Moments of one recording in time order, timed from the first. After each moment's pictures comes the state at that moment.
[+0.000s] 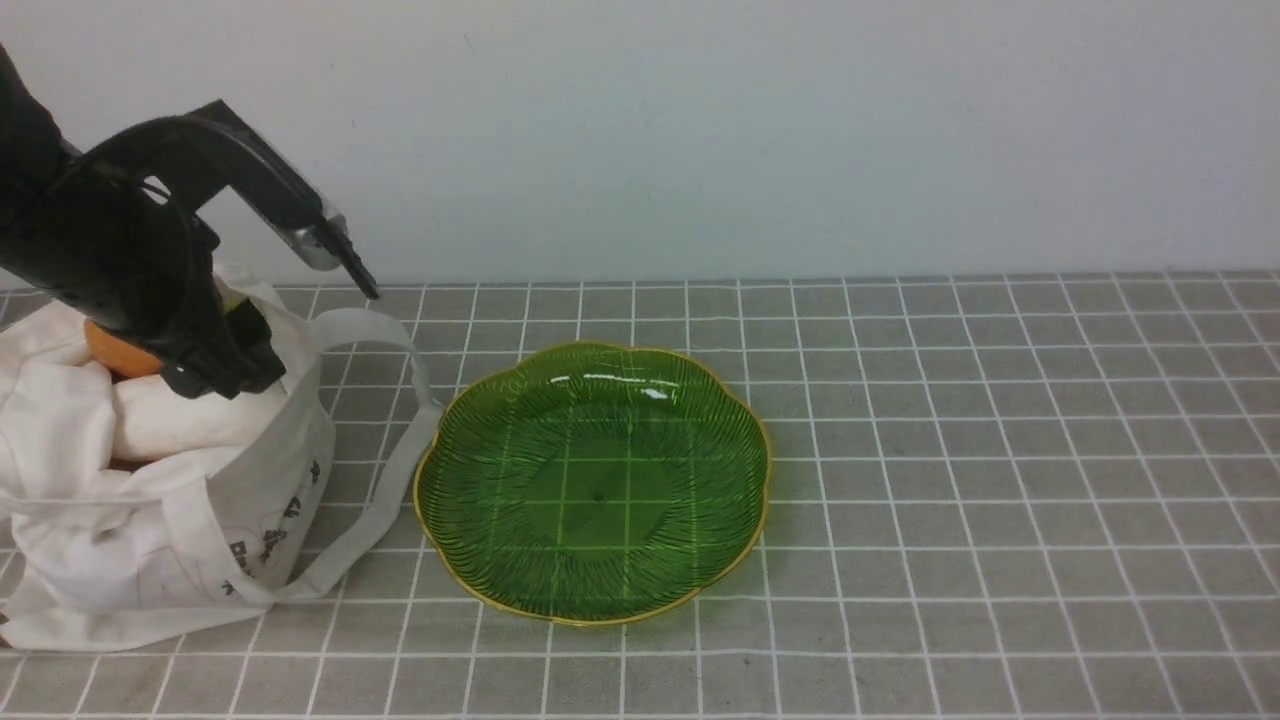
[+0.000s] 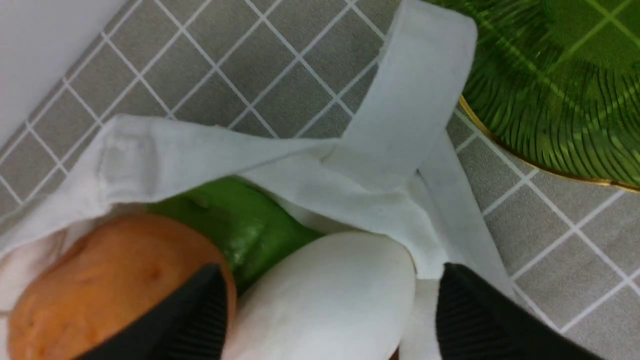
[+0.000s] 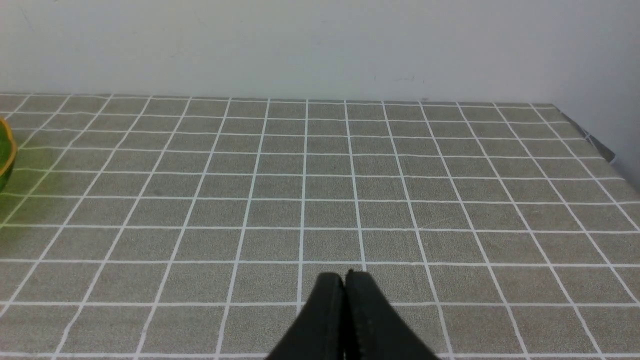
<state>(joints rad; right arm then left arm) -0.05 -0.02 0.02 -0.03 0.40 0.01 0.00 1.59 -1.28 -0.15 0.86 0.85</state>
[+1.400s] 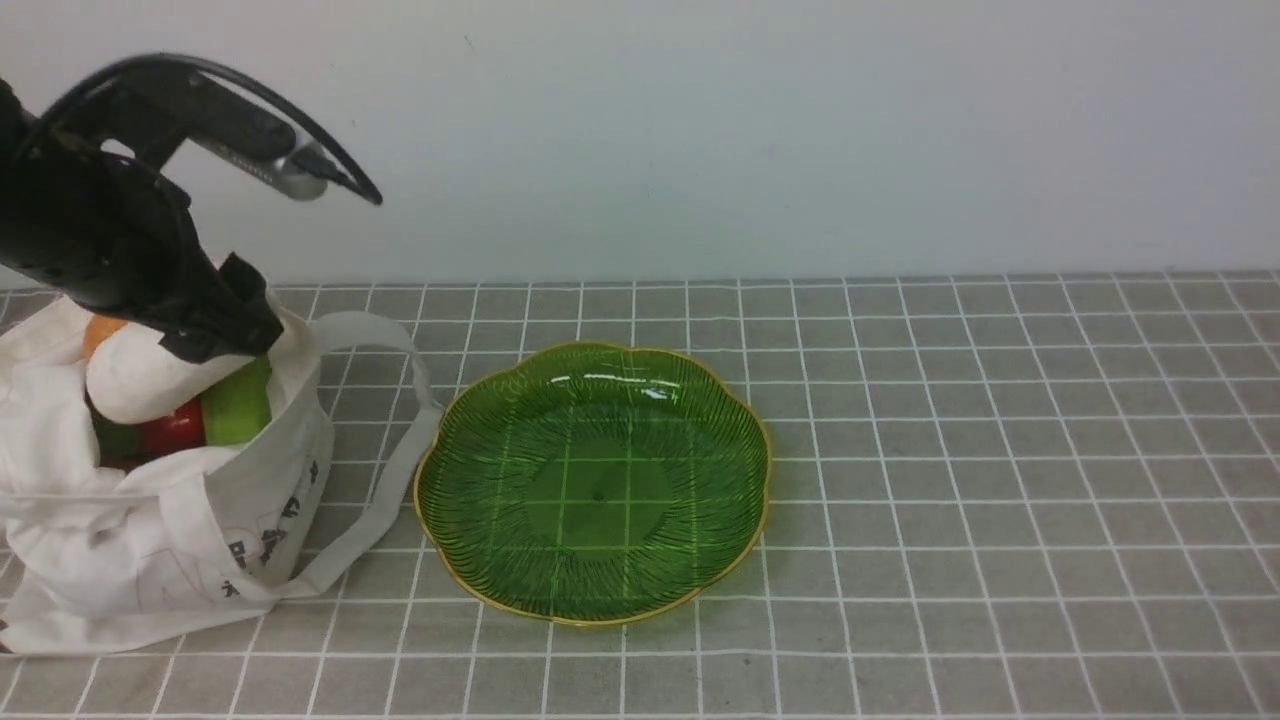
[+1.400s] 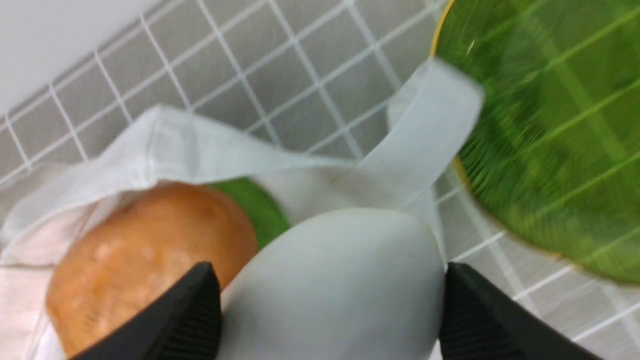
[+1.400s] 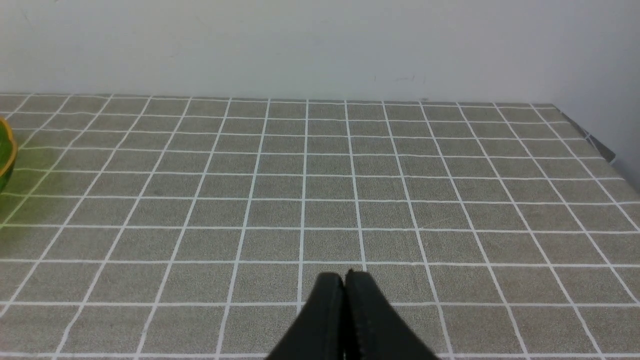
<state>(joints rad) -0.05 -0.02 0.02 -0.03 0.40 0.01 0.00 1.49 -1.28 -0.21 0.85 0.61</state>
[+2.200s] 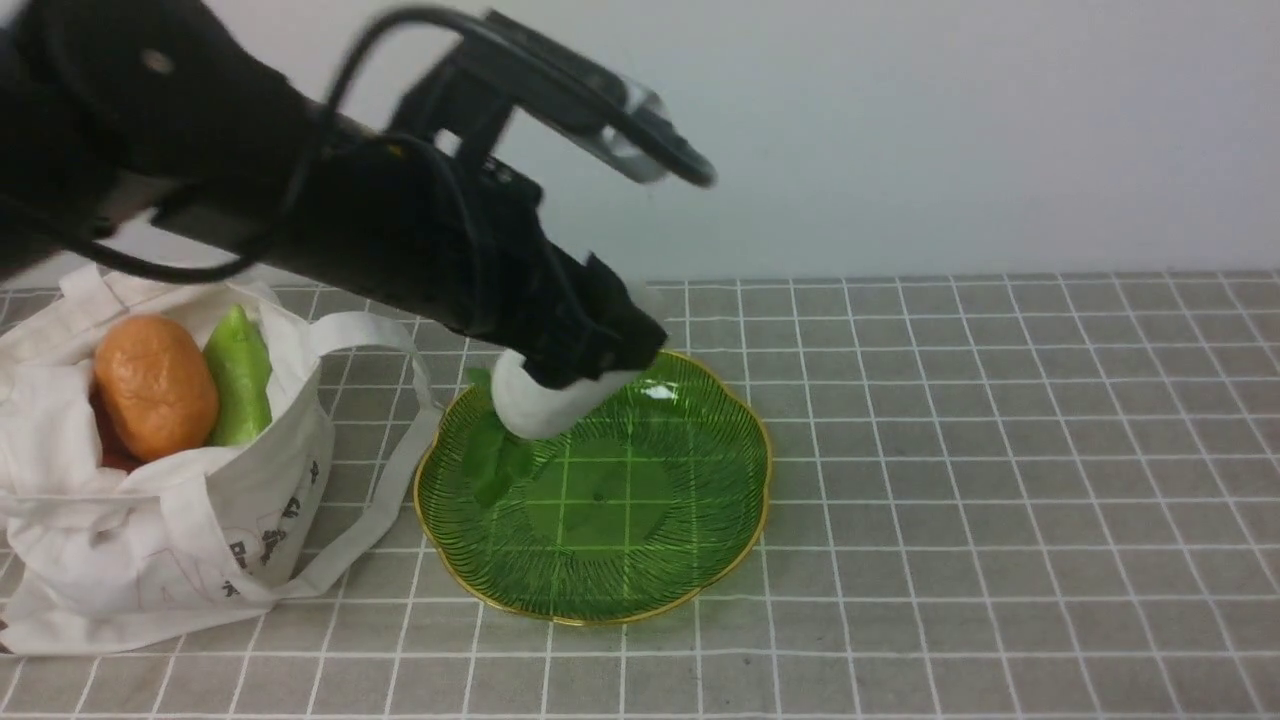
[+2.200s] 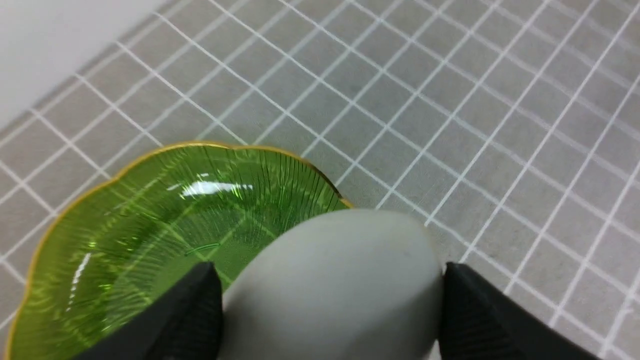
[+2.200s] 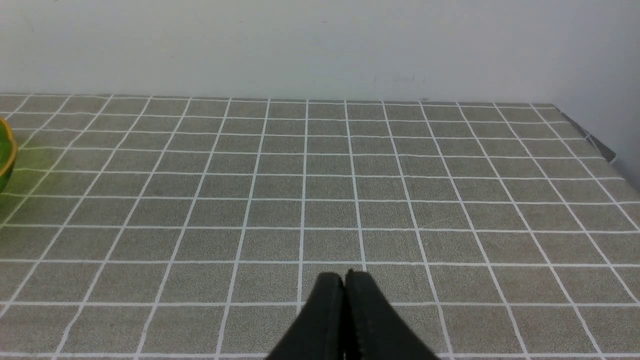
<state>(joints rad) -0.05 -0.02 0.02 -0.03 0.40 0.01 -0.44 1.56 -1.28 -0.55 0.72 0.72</state>
